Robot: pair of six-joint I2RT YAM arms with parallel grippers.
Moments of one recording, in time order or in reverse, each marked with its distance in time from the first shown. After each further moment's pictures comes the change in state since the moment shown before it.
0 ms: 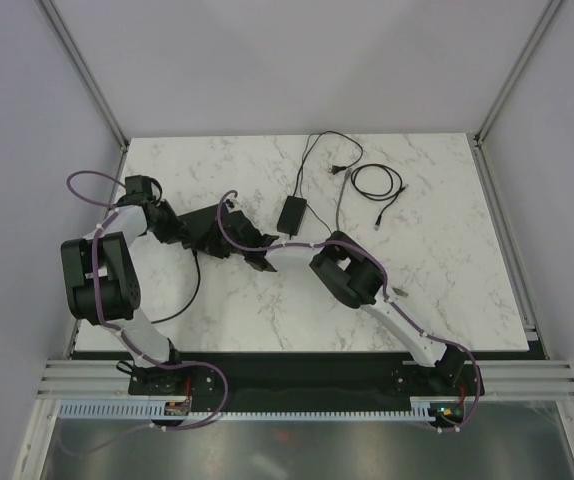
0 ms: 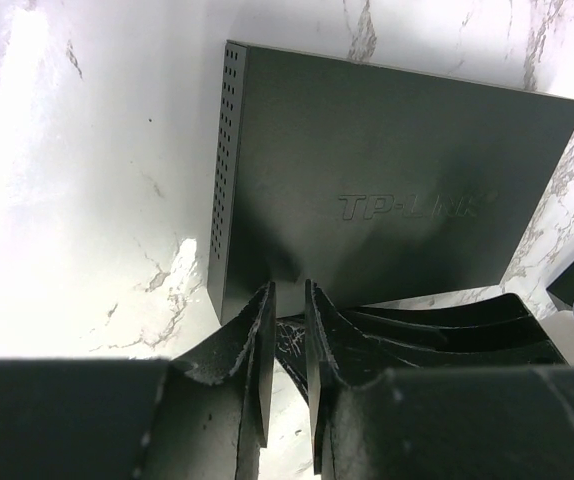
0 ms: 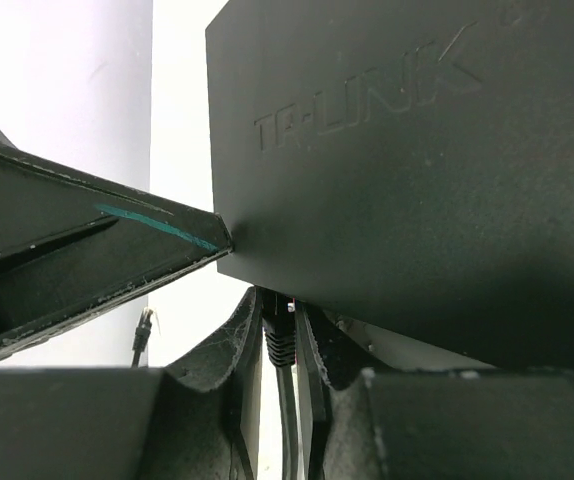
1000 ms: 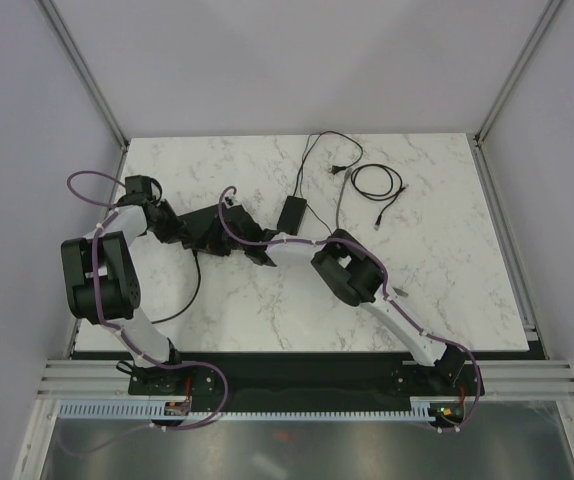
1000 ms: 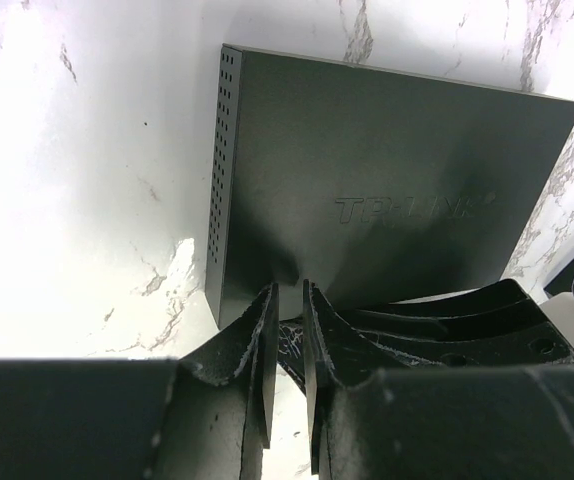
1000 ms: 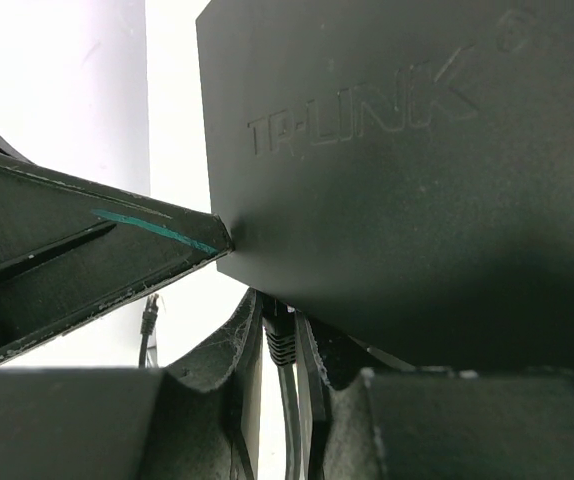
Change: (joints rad) left arm -0.002 0.007 0.000 0.006 0.007 0.000; right arm -0.021 0.018 0.056 -0.079 -0.082 0.017
